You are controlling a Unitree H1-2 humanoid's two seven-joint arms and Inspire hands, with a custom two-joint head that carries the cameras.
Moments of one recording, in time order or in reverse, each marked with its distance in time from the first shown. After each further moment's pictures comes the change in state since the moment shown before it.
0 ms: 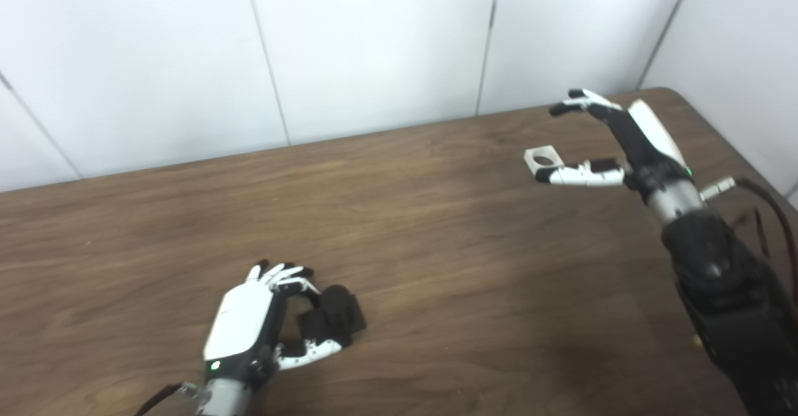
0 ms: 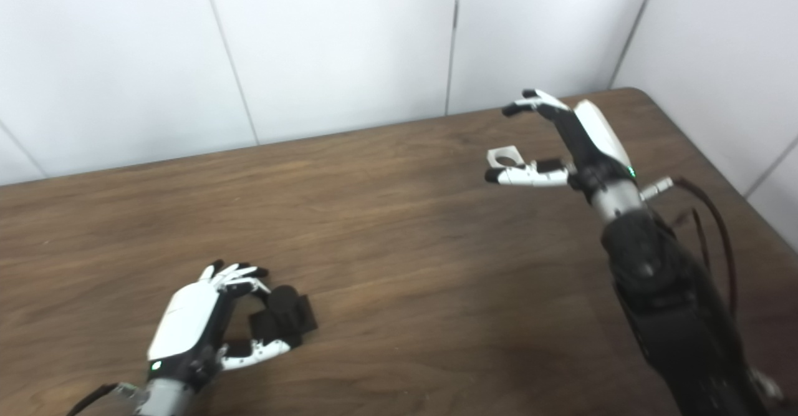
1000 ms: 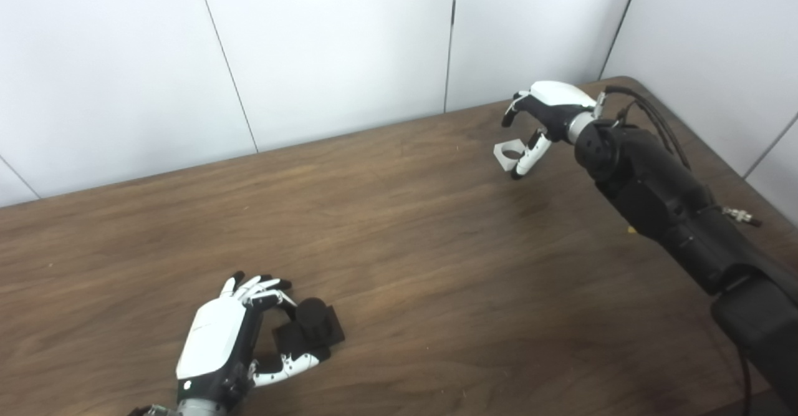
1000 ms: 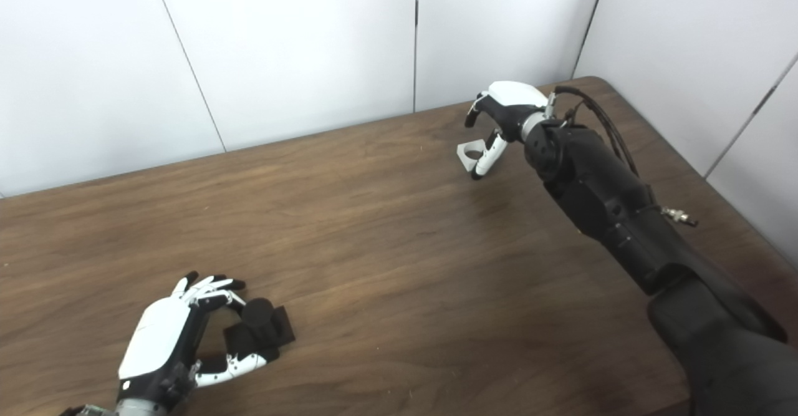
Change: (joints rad) left arm 0.013 0.006 0.035 -0.001 -0.009 -0.067 -0.035; right arm -0.381 -0.120 0.370 0.565 -0.299 -0.015 0.216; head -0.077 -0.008
